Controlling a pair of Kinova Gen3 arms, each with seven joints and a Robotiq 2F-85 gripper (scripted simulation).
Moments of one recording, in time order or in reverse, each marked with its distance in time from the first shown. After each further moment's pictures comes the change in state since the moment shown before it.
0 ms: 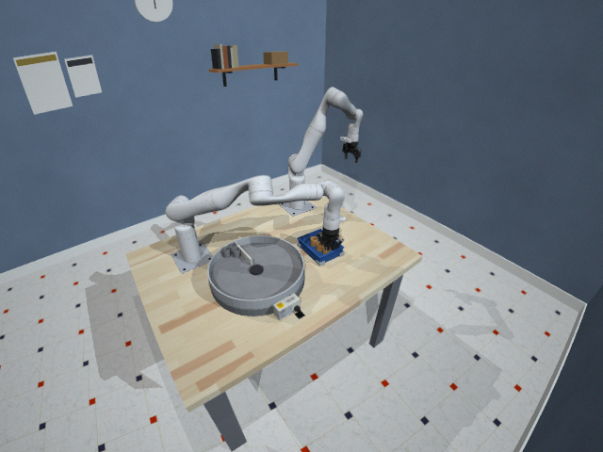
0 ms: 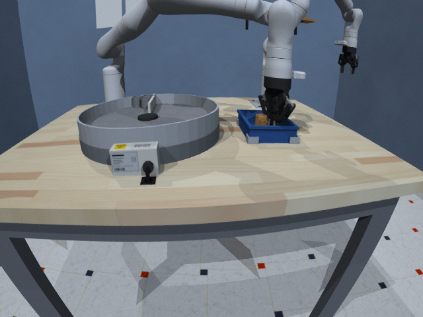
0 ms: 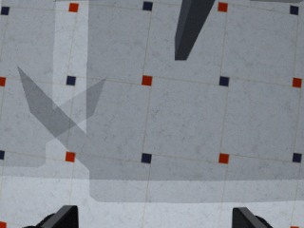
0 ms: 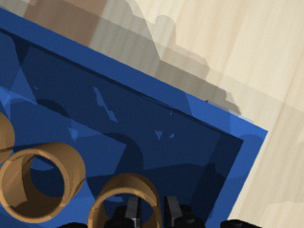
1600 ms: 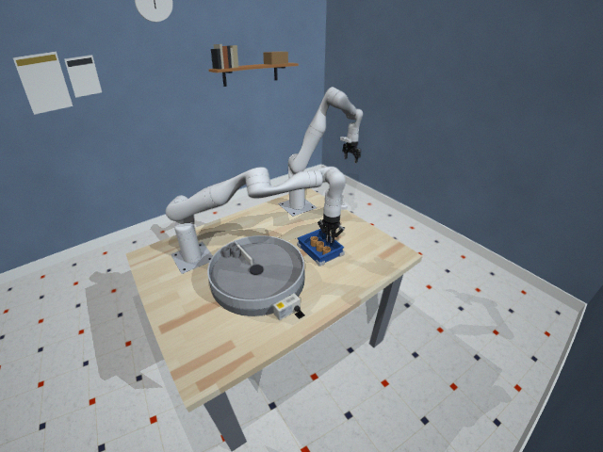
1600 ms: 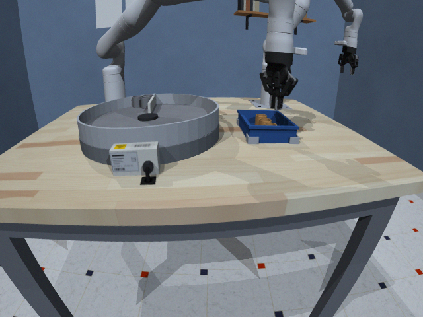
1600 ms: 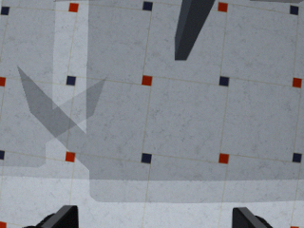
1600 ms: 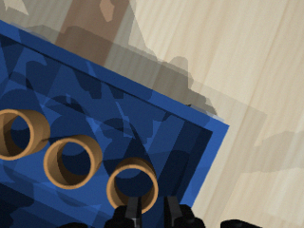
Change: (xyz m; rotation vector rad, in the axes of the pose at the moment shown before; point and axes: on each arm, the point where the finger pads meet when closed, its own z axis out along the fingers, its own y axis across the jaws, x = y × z) left arm 0.000 0.000 0.000 0.000 0.000 0.000; right arm 0.000 0.000 -0.068 -0.001 0.001 0.000
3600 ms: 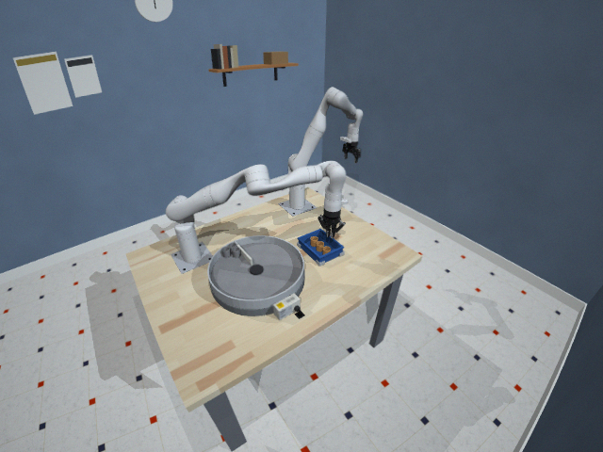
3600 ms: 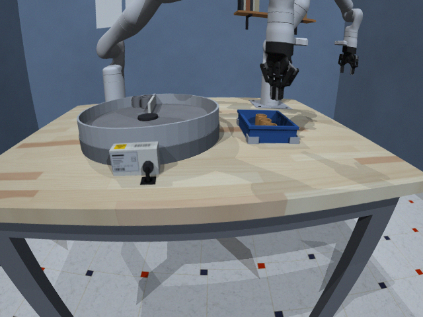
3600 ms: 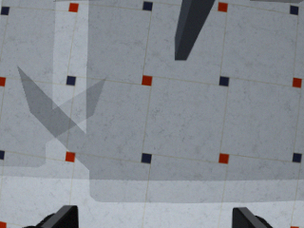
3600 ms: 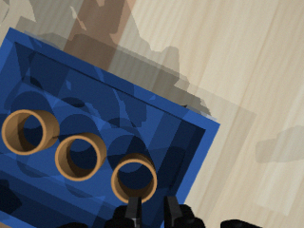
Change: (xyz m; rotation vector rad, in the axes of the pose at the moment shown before) left arm 0.000 0.000 0.000 0.000 0.000 0.000; right arm 0.000 0.000 -0.026 0.001 -0.001 0.000
